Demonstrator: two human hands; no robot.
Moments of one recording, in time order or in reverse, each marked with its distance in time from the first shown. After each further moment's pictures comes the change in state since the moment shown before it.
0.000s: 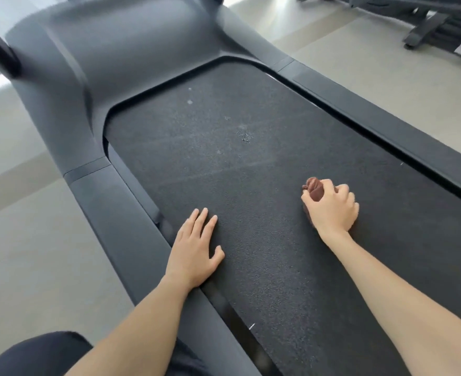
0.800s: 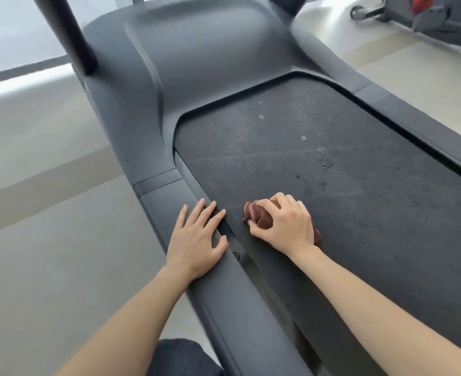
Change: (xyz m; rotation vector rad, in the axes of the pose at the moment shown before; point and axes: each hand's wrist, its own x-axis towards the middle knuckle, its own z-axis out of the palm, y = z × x) left_hand 0.033 -0.160 -0.044 0.126 0.099 -0.080; right_hand -0.062 -0.228 0.054 0.155 0.025 -0.764
